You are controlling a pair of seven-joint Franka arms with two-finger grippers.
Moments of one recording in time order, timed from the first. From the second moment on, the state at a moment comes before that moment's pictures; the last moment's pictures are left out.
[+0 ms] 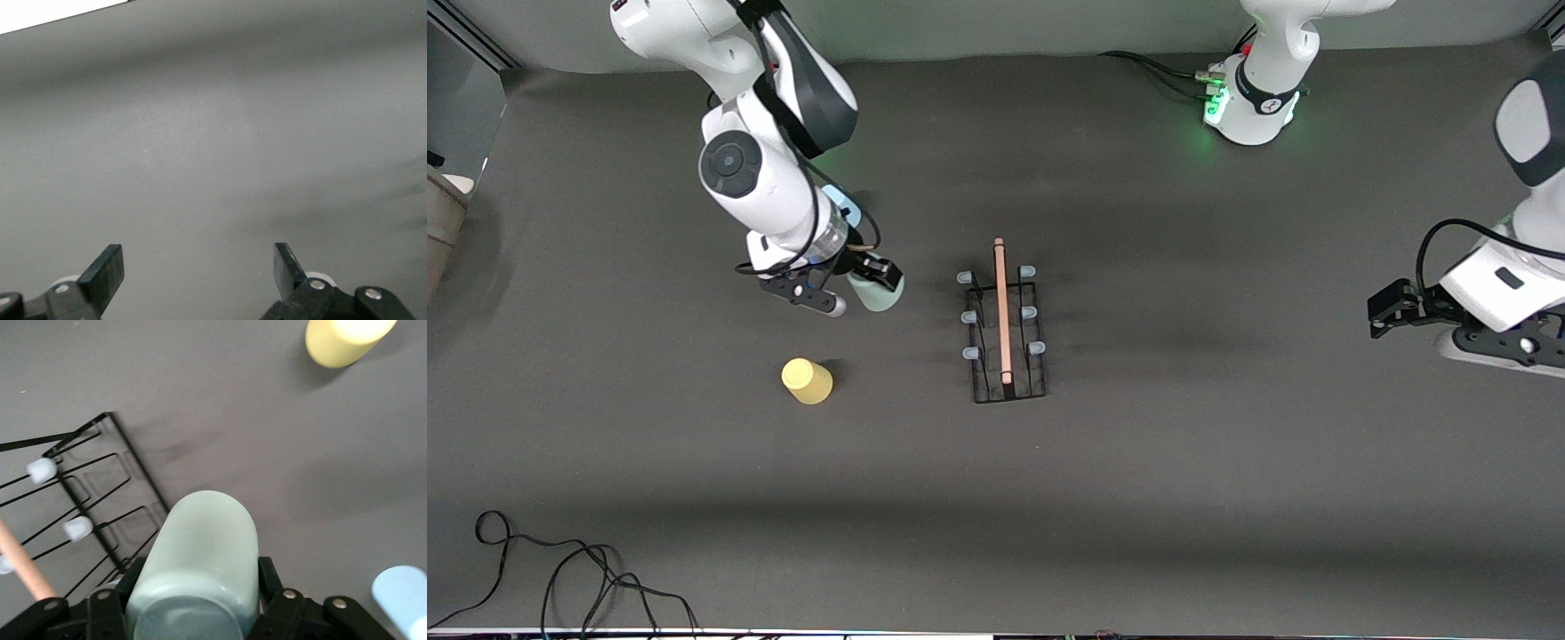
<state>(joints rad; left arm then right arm) 0.00 0.08 -0.04 -1.72 0.03 1.91 0.15 0.58 0.12 -0.03 -2.05 0.22 2.19 0.86</state>
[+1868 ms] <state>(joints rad) 0.04 0.10 -0.04 -1.55 0.03 1.68 0.16 0.76 0.42 -0.05 -1.85 0.23 2.36 1.12</state>
